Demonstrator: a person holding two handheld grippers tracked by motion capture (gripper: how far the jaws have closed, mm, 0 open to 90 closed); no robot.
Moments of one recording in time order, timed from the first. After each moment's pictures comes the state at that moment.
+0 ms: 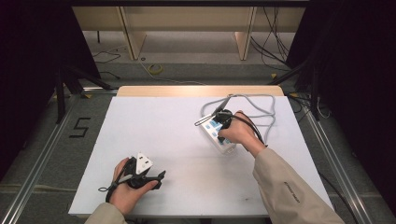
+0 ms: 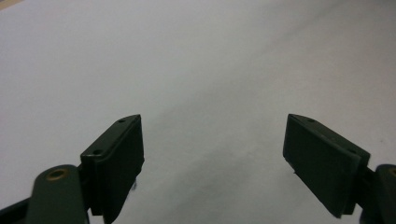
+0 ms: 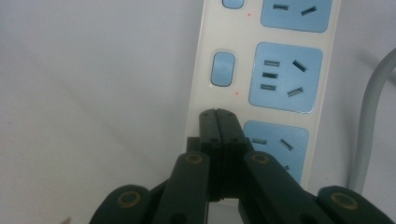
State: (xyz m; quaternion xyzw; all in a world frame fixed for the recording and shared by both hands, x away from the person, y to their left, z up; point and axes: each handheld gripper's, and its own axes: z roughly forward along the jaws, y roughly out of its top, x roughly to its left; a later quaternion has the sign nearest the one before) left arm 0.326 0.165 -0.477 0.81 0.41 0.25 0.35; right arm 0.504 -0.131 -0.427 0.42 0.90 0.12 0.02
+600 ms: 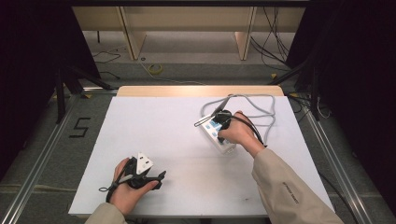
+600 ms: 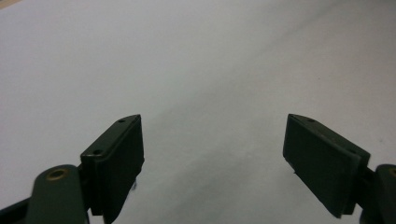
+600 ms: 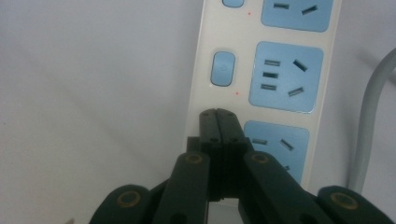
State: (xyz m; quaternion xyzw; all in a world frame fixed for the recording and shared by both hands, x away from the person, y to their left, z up) left arm 0.326 0.164 -0.477 0.81 0.41 0.25 0.35; right arm 0.504 -0.130 -0.429 0.42 0.90 0.12 0.03
